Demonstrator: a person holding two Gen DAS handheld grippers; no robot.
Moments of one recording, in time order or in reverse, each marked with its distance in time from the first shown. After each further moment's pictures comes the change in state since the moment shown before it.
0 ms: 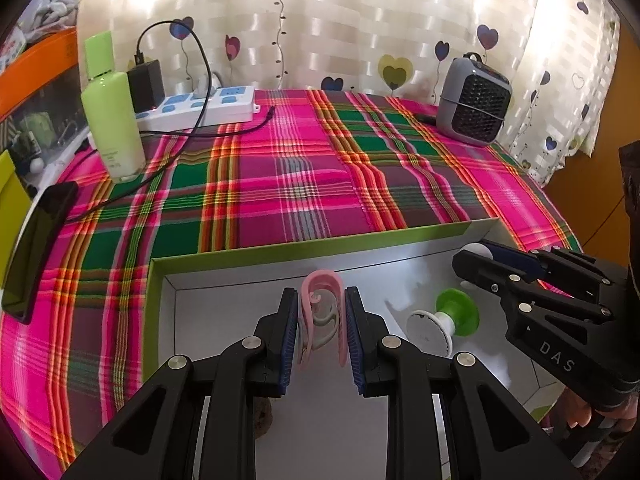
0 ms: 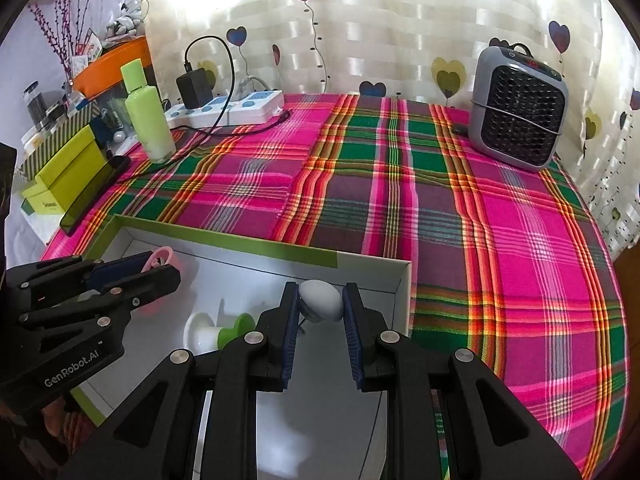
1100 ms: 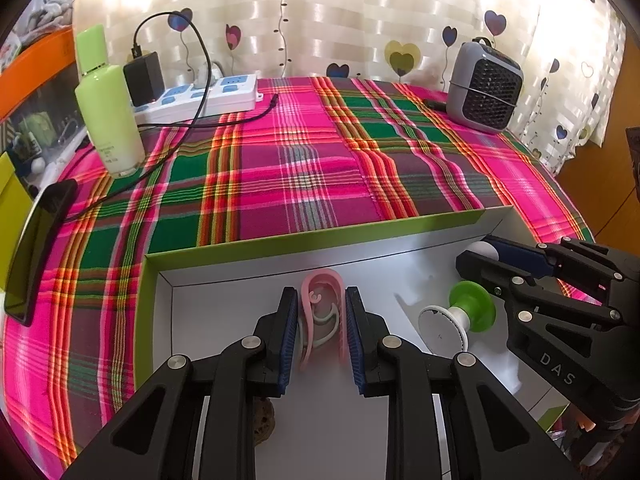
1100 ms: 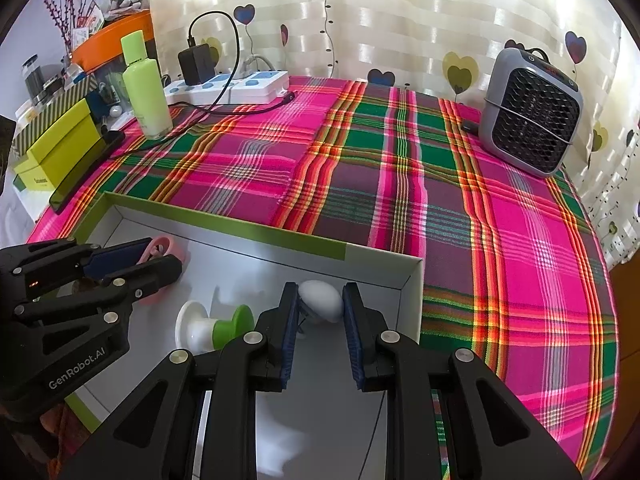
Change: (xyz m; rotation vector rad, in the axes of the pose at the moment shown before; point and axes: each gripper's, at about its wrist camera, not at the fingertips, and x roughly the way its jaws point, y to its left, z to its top) left arm 0.011 -0.001 0.002 0.014 0.037 0.032; right arm 0.010 0.007 0.003 -0.060 0.054 -0.033
